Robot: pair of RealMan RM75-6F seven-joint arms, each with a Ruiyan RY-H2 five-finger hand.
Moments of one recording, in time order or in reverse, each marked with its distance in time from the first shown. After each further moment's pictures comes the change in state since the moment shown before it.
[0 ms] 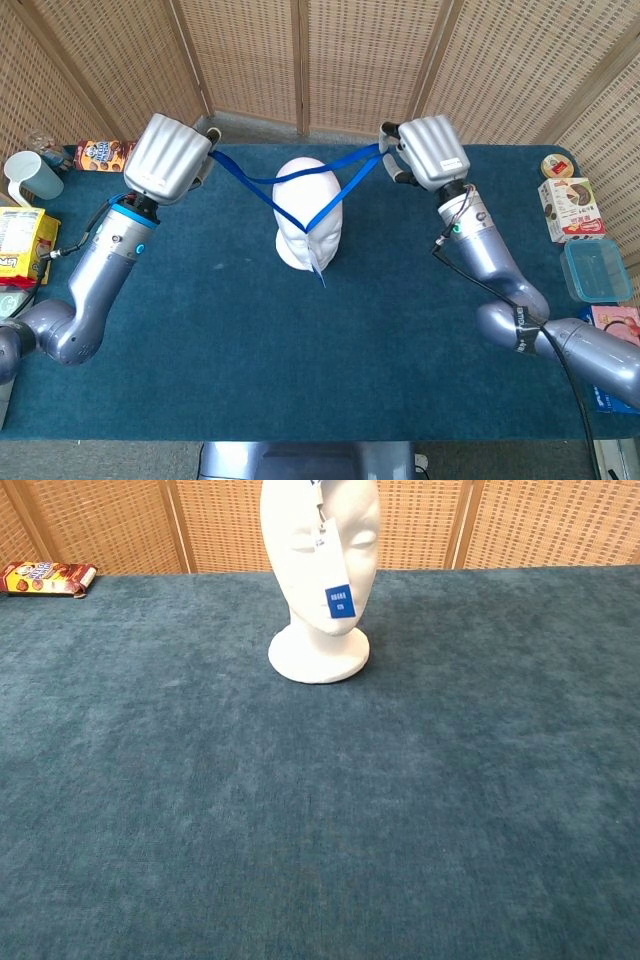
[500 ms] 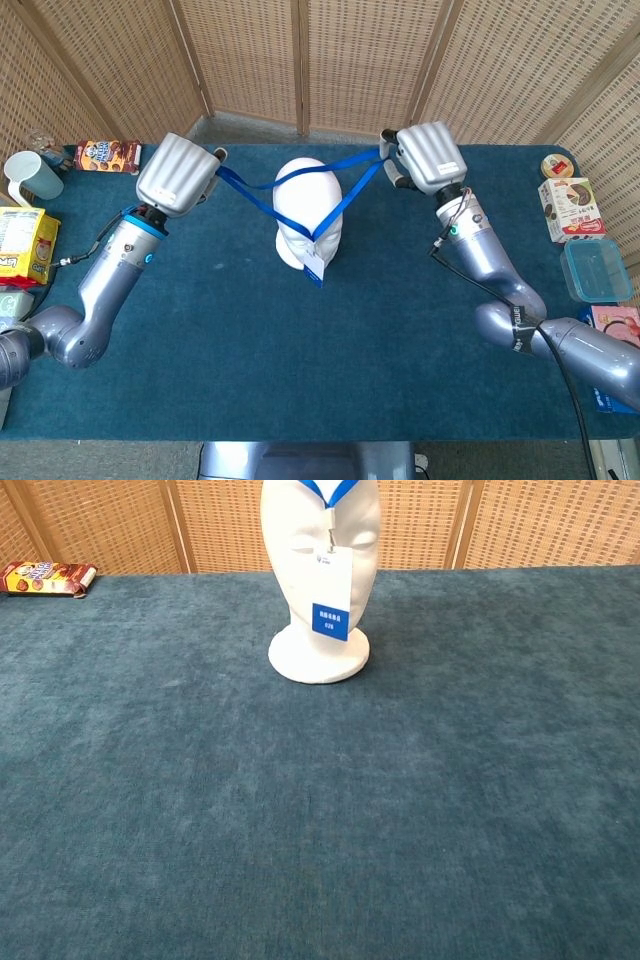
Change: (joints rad) left arm 0.005 -0.047 0.042 0.022 0.002 -0.035 0.022; right arm 0.003 -0.019 -0.019 0.024 0.011 -0.022 -0.022
